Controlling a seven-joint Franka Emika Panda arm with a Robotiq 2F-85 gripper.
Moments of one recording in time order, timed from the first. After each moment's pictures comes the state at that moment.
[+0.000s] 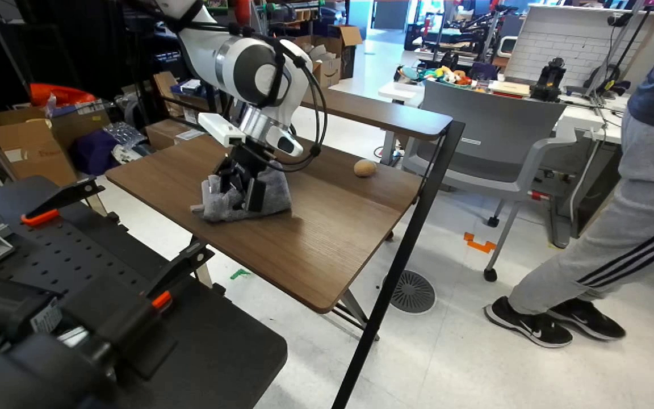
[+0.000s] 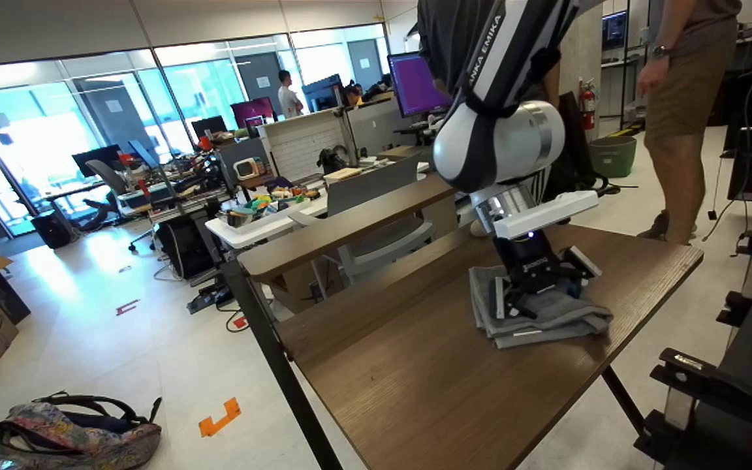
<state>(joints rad) 0.04 1.04 -0.04 -1.54 0.17 1.99 0.25</state>
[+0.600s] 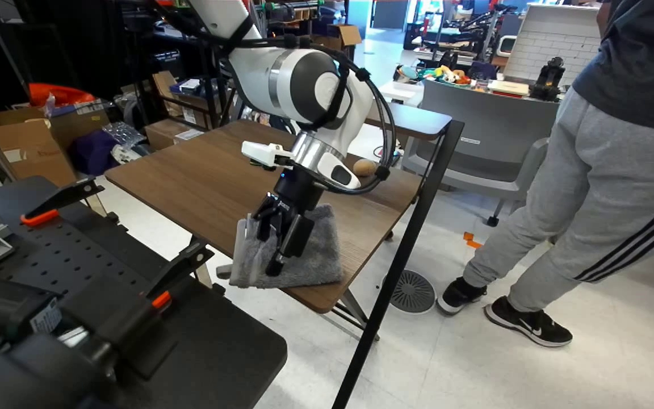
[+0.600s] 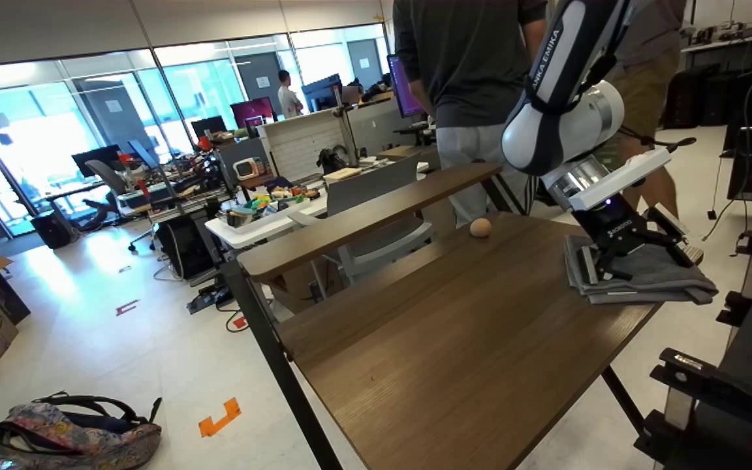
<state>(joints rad) -0.03 1.05 -0.22 -1.56 0.08 1.83 0.29</state>
